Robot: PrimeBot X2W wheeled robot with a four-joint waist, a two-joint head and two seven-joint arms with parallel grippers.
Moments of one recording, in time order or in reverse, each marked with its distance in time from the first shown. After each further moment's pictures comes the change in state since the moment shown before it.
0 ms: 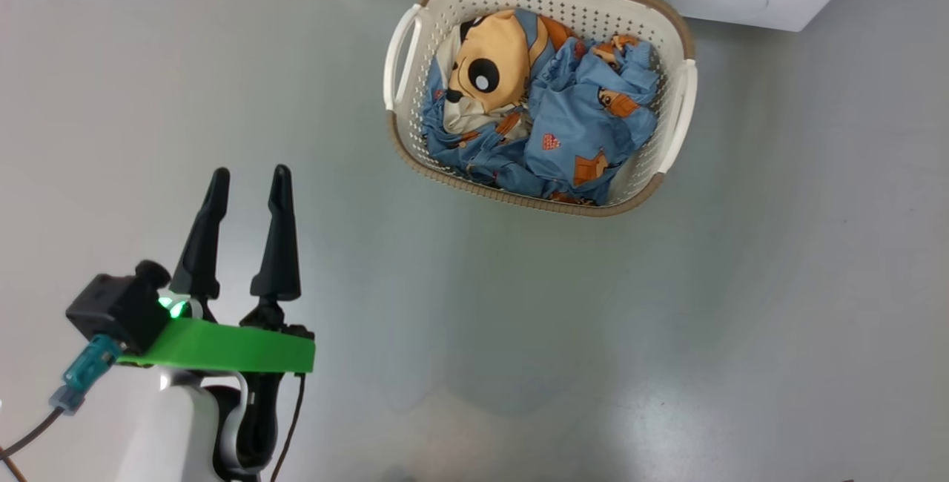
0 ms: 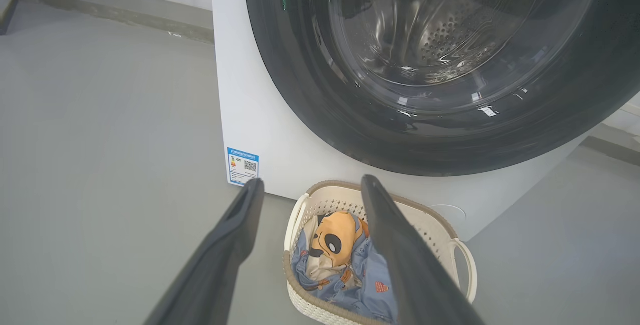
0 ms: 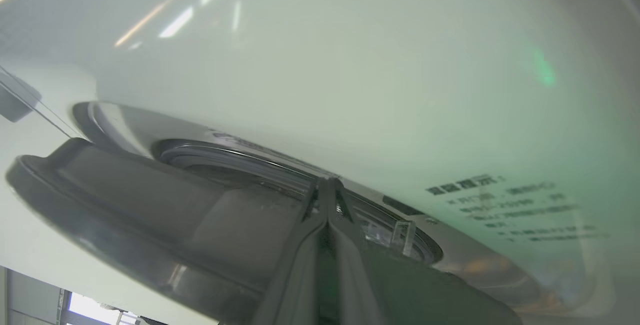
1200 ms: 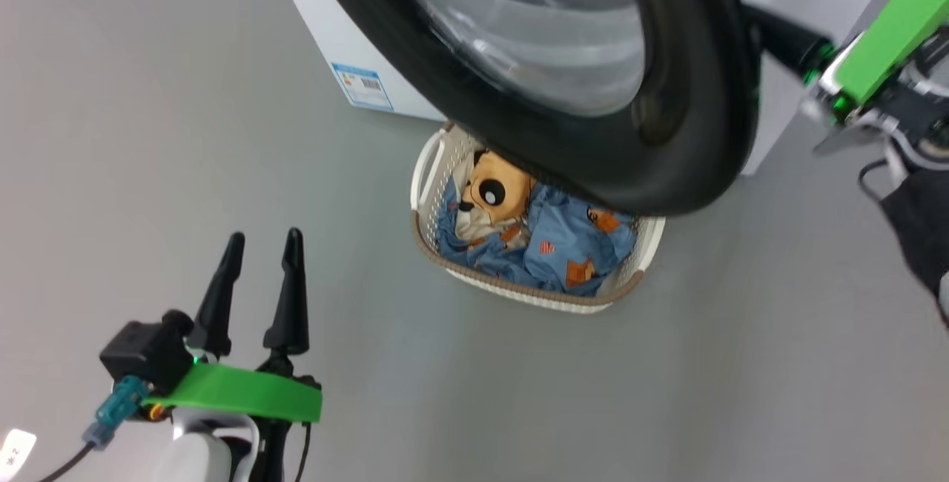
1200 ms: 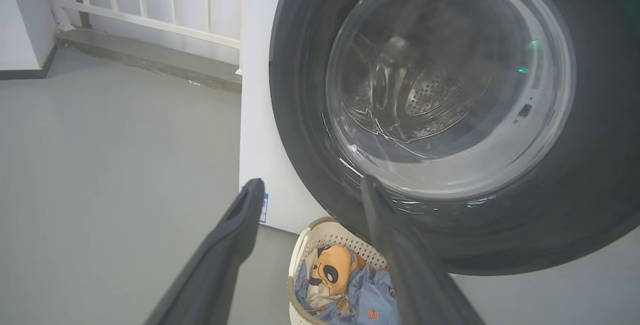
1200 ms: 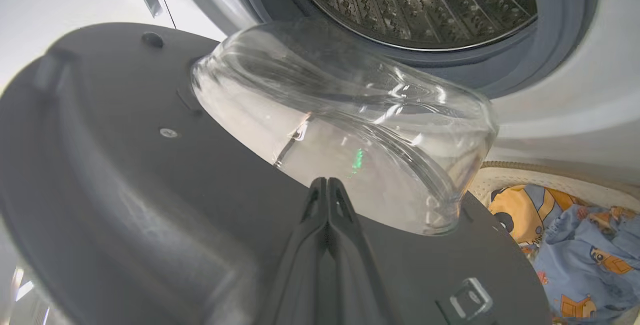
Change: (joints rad) left arm 0.082 -0.010 0.003 0.055 0.032 0.000 0.000; right arm 0.334 0.039 0.138 -0.077 0.115 -0.009 0.189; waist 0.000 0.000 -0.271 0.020
